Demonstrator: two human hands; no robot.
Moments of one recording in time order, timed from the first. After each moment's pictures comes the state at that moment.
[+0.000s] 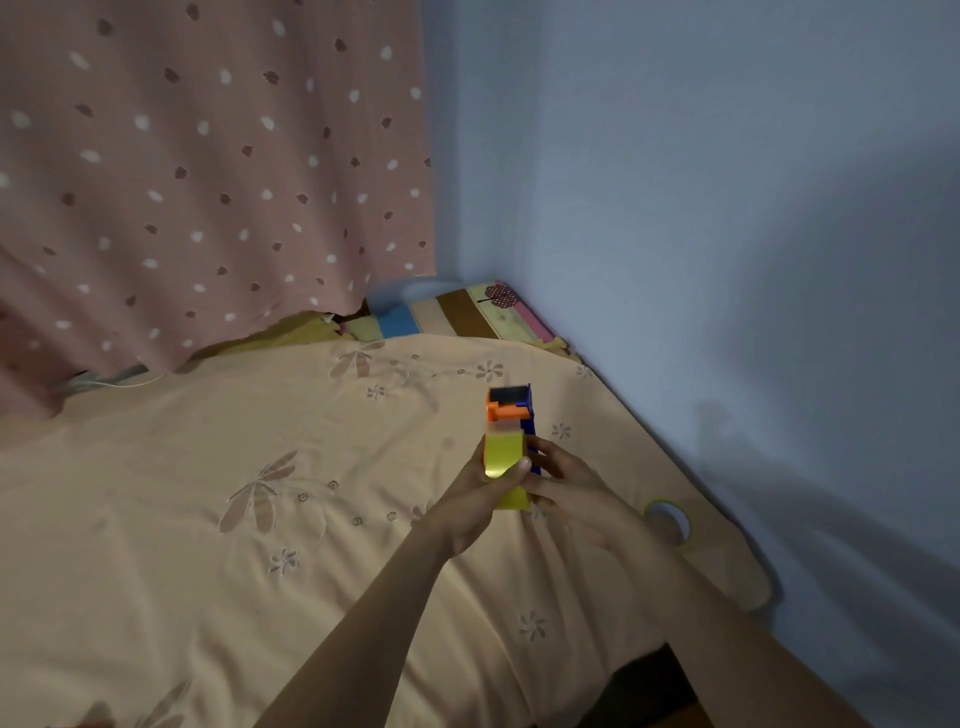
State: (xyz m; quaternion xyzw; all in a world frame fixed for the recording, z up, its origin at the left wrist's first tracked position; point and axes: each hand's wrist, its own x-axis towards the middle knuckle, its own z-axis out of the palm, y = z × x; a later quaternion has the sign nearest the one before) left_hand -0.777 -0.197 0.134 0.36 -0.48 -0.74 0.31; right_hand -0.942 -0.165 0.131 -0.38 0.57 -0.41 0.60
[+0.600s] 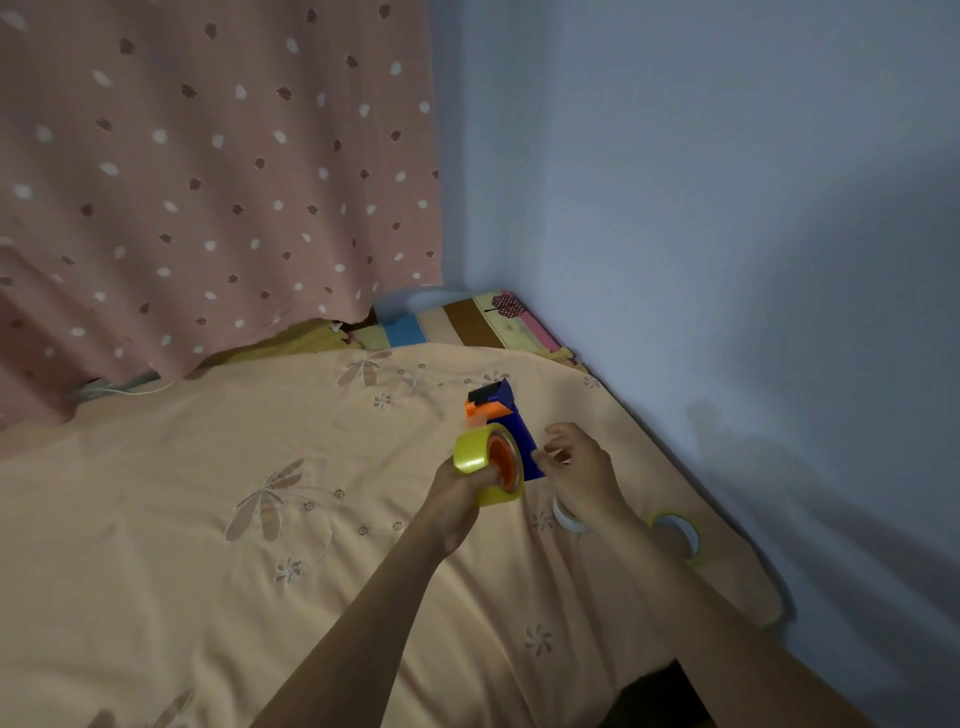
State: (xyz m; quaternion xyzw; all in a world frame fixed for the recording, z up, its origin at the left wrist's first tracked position) left_hand -0.764 -0.214 0.137 0.42 -0.40 -0.72 0.38; right_hand -0.937 -0.189 0.146 -0.47 0.74 -0.36 0.33
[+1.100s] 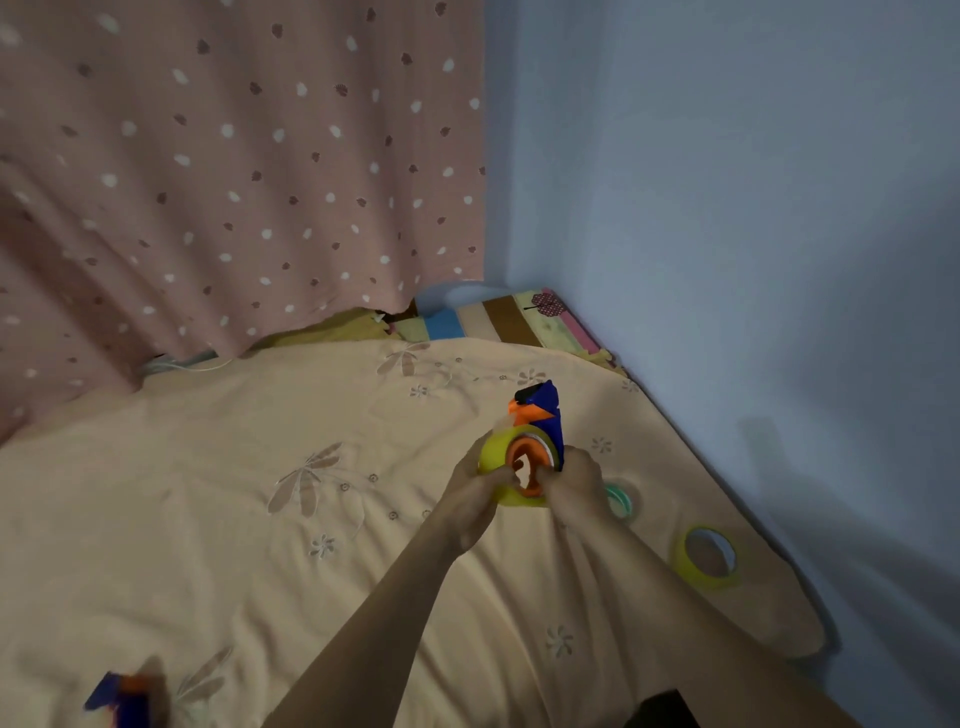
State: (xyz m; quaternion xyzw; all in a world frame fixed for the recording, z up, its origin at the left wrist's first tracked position) left_hand -0.747 -0.207 0.135 0.41 -0.39 -0.72 0.40; right_hand -0.894 -0.203 0.128 -0.45 0.75 -0.34 0.35
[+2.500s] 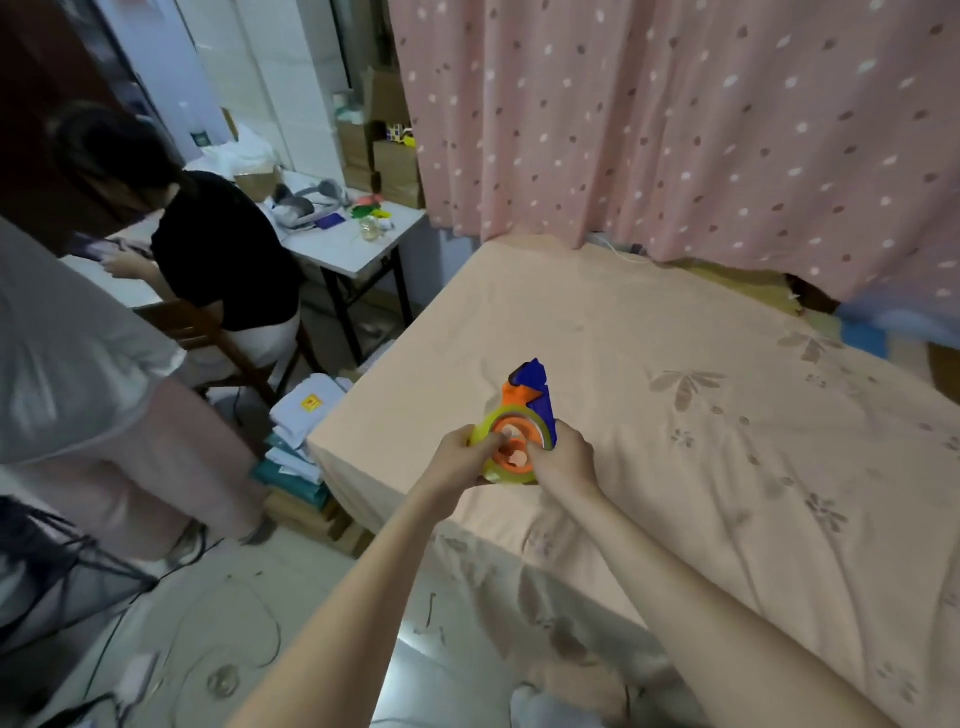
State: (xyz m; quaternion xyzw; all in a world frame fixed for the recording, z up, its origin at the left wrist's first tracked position) left_hand -0.279 0.155 0.124 0.67 -0.19 -0.47 0.54; right_hand -0.400 0.061 0.127 -0.71 0.50 -0.19 0.47
